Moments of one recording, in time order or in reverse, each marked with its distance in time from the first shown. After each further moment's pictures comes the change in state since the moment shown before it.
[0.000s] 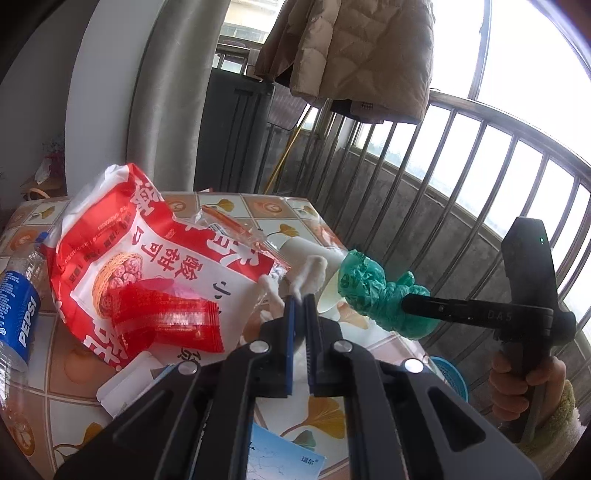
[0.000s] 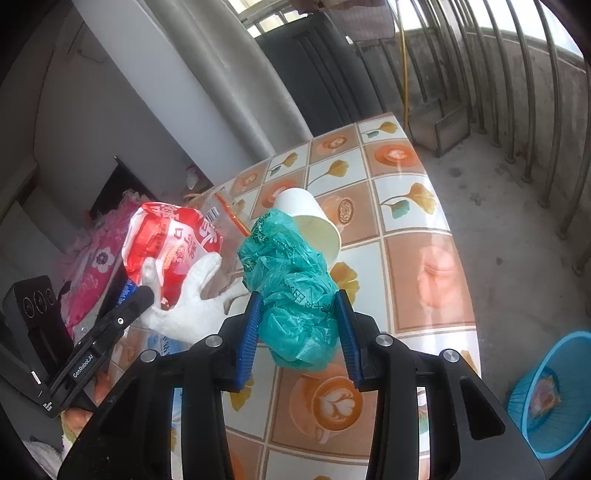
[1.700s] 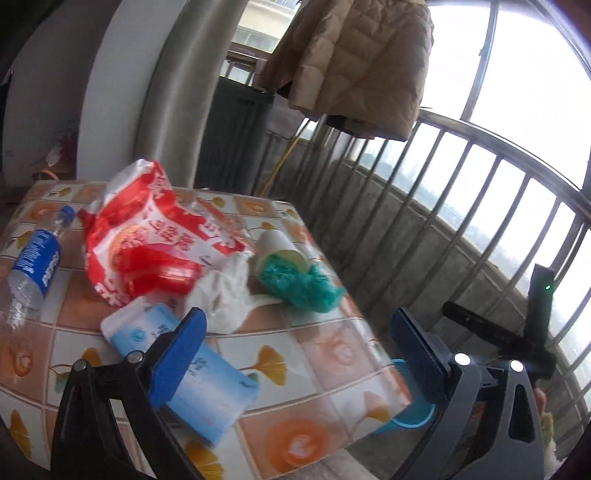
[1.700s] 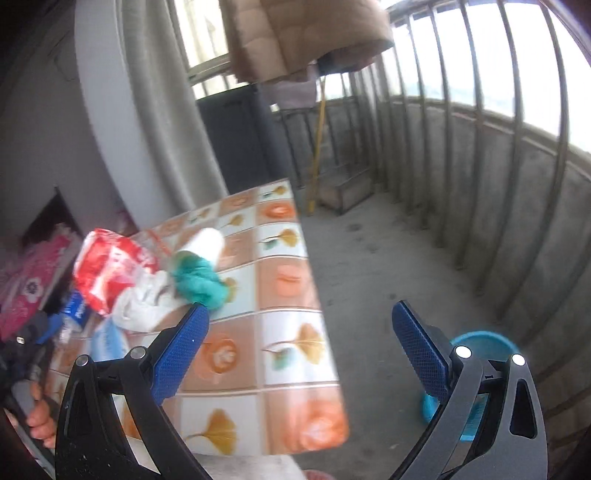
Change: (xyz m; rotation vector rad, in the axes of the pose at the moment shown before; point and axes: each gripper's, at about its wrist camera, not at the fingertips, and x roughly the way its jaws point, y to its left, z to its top) left arm -0.062 -0.031 -0.019 -0.069 -0.016 0.013; right arm -0.102 -0.040 -0.040 -0.013 -0.242 -0.297
